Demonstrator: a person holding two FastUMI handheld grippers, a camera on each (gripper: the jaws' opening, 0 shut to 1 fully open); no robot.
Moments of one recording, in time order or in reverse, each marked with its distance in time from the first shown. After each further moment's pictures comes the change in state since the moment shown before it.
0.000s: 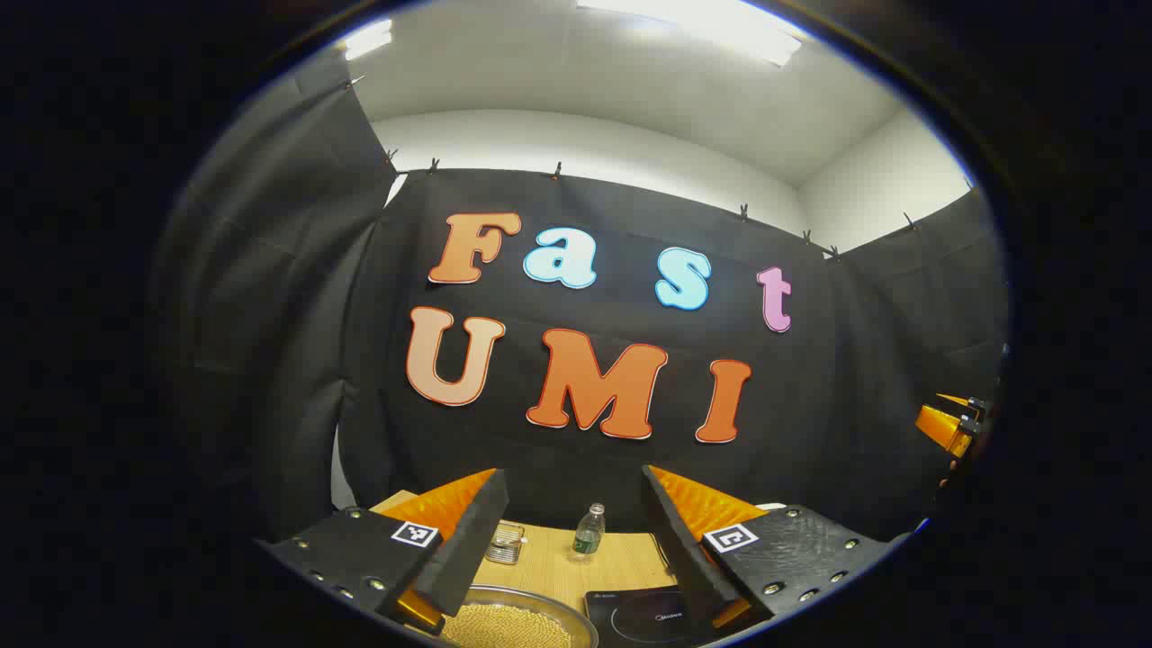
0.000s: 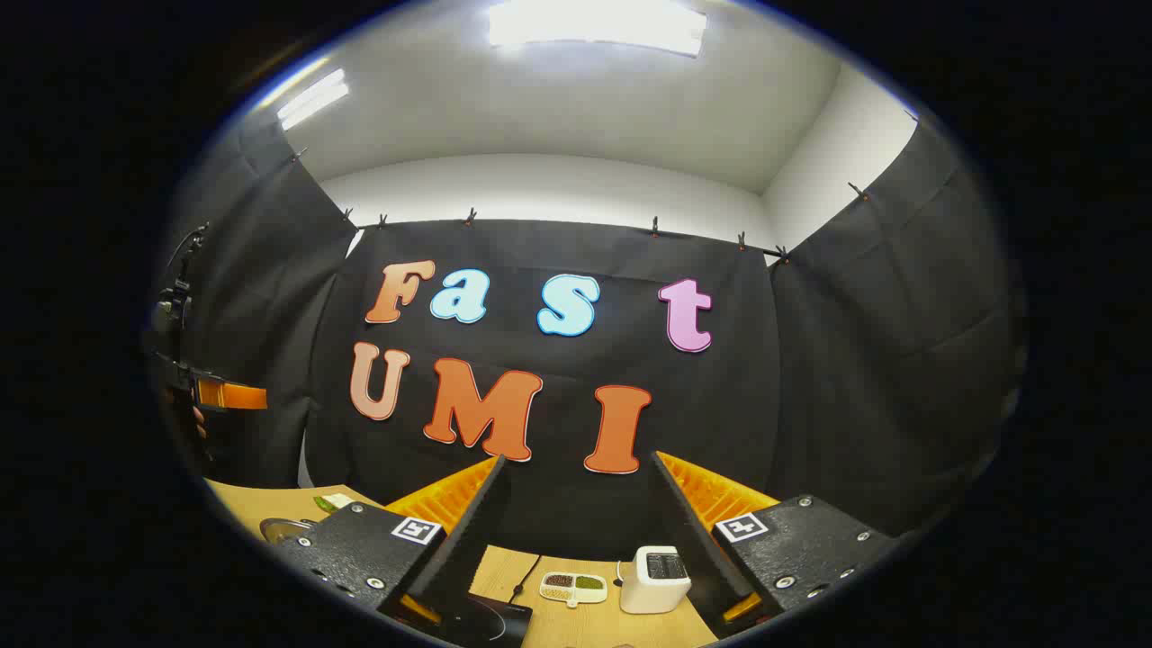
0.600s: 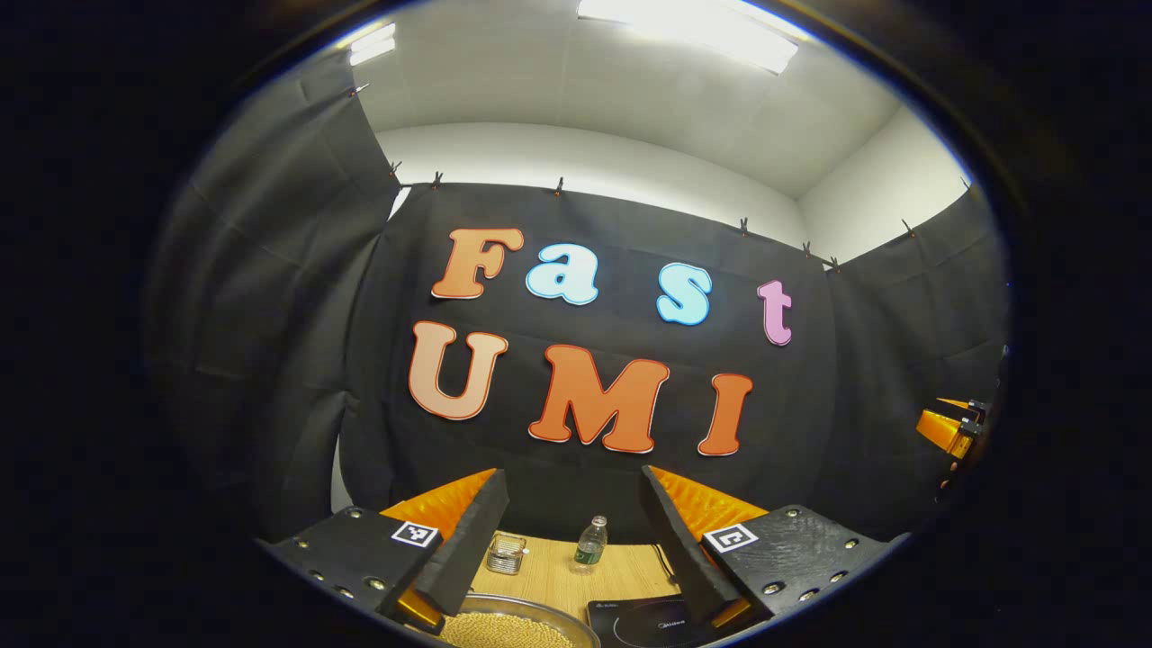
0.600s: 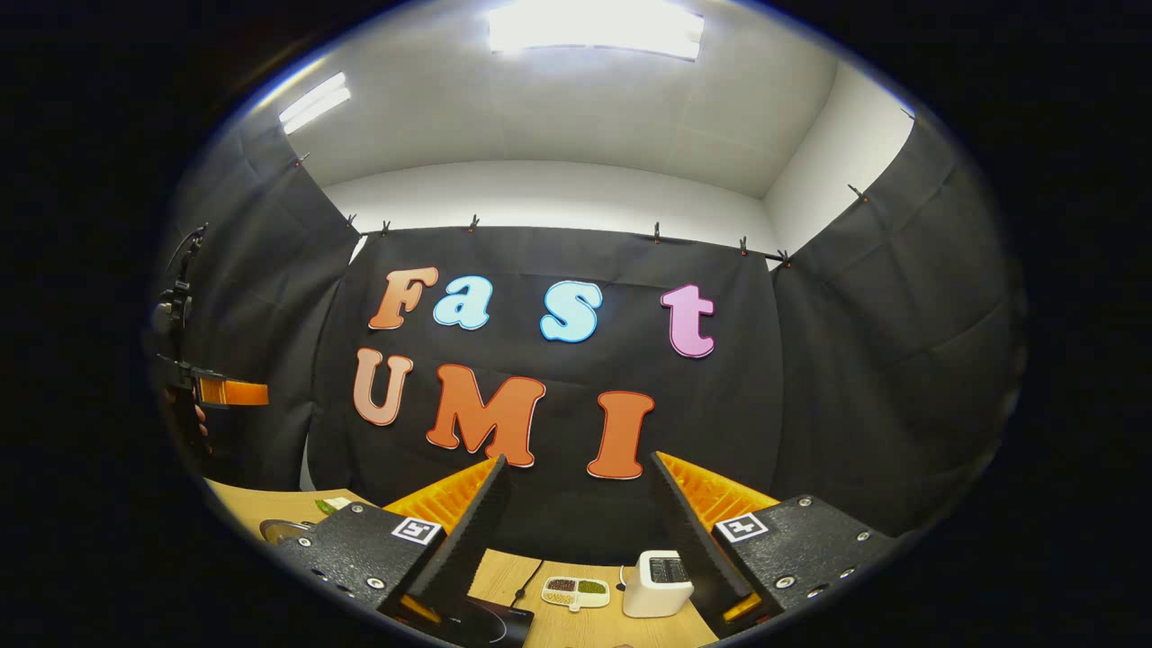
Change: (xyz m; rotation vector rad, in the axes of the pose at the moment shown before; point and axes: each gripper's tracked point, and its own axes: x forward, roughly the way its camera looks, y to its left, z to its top) left arm -0.003 0.001 0.012 0.003 -0.066 0.004; right arm 0.001 -0.003 0.001 0.001 -0.016 0.002
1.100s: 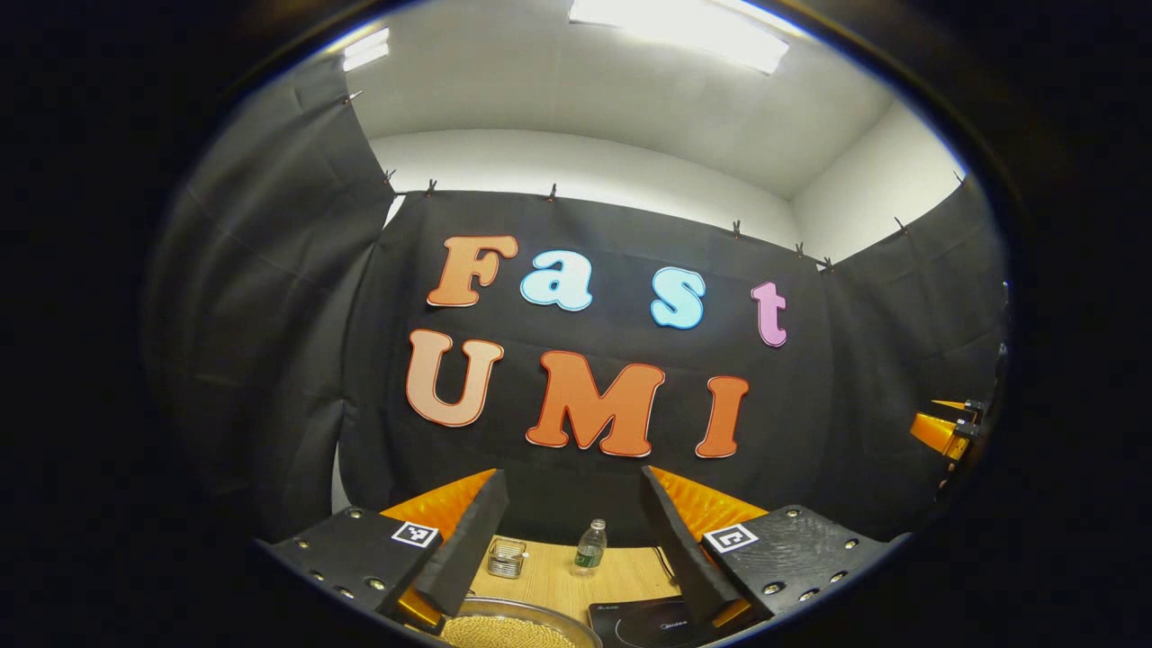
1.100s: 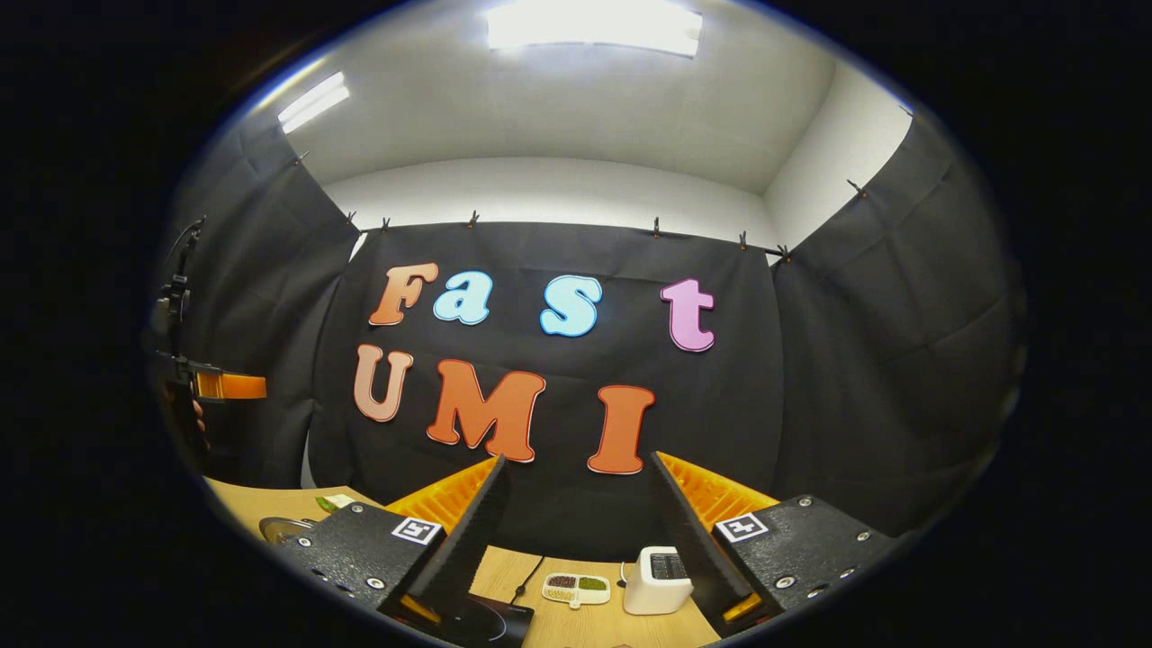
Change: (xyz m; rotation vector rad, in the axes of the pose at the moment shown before) left arm -0.003 -0.004 -0.002 0.011 -0.008 -0.013; right arm -0.003 -0.002 -0.008 0.005 0.014 0.005
